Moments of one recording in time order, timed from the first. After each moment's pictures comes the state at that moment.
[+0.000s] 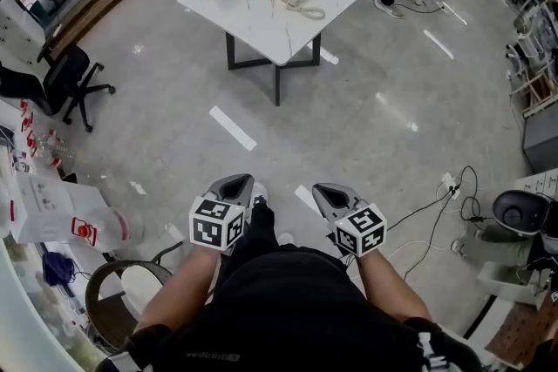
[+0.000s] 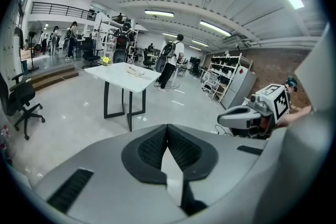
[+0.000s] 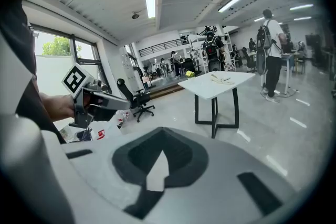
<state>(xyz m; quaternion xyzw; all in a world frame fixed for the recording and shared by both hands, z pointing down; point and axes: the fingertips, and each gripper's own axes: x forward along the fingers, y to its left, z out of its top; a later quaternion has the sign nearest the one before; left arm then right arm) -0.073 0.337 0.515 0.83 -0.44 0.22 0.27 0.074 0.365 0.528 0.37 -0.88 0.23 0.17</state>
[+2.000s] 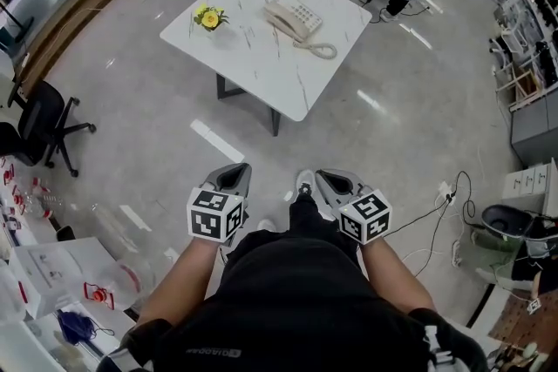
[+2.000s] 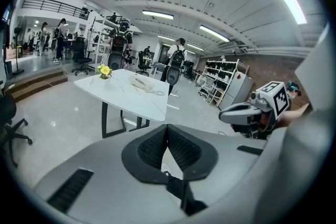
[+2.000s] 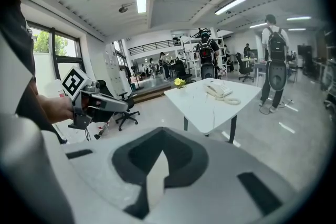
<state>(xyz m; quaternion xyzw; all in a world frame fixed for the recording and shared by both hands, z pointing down) -0.163 0.053 0.506 0.86 -0.39 0.20 0.26 -0.009 0.092 0.505 0.43 -0.86 0.22 0.19</state>
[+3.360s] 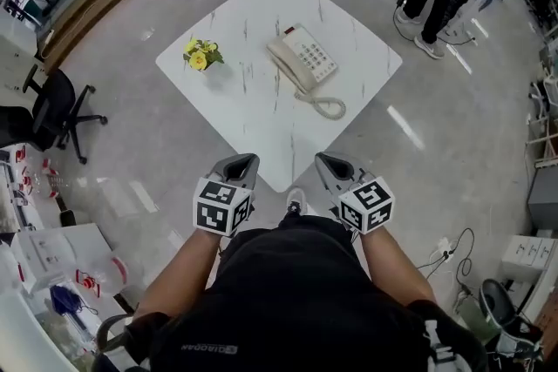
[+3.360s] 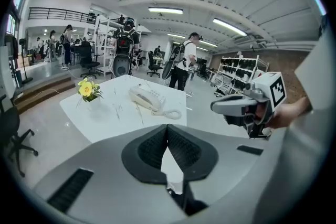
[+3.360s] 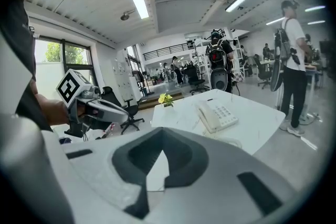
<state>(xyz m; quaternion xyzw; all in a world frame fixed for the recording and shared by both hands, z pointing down) -0.044 -0.189 0.498 0.82 -0.46 0.22 0.25 0.089 -0.195 0.490 0.35 -0.90 0.19 0.16</state>
